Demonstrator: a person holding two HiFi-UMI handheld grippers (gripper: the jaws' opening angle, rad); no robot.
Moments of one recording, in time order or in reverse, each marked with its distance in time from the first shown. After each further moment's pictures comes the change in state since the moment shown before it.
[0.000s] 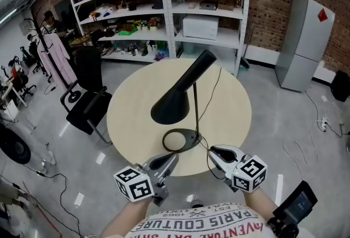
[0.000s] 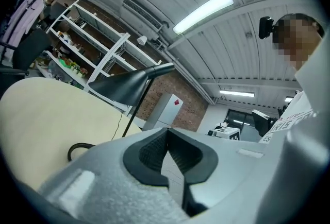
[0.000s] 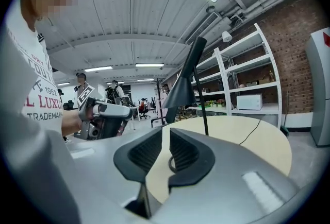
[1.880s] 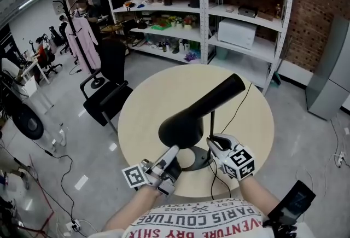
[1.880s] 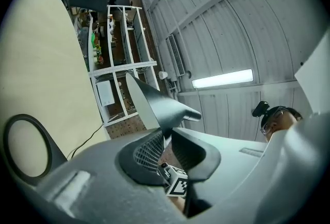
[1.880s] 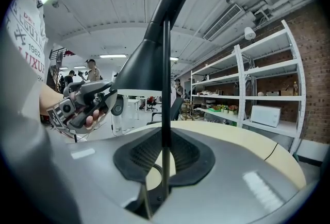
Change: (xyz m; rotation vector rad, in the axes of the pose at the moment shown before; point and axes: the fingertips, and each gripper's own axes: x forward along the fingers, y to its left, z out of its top) left arm 0.045 0.092 0.060 -0.545 -0.528 -0.218; right arm 0.154 -0.107 0.003 -0.201 0.048 0.134
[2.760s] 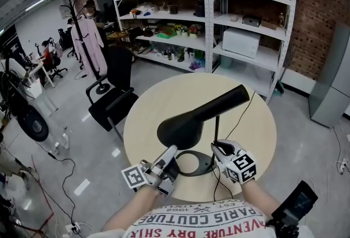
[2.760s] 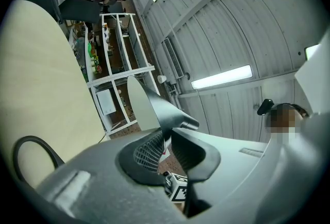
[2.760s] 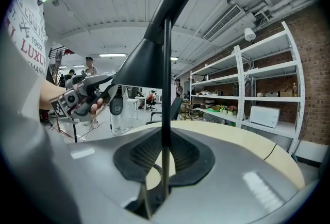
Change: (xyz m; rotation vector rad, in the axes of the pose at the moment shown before) left arm -0.006 -0.011 0.030 0.084 -0.029 0.030; right arm 0.004 -0.001 -0.003 -0.005 0.003 -0.014
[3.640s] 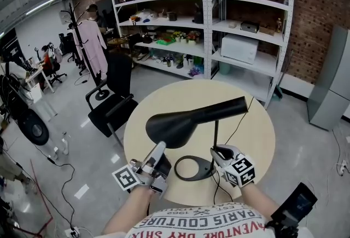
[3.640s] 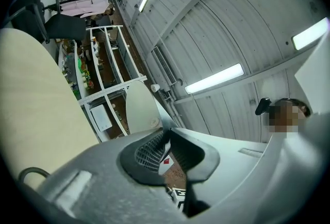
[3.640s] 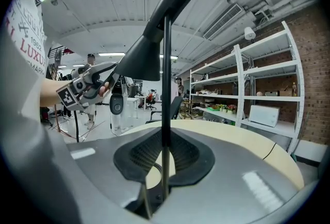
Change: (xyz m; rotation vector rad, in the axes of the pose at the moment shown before) left arm 0.001 -0.025 0.045 0.142 -0.081 -0.033; right arm 0.001 -0.003 -0.006 0.001 0.013 -0.002
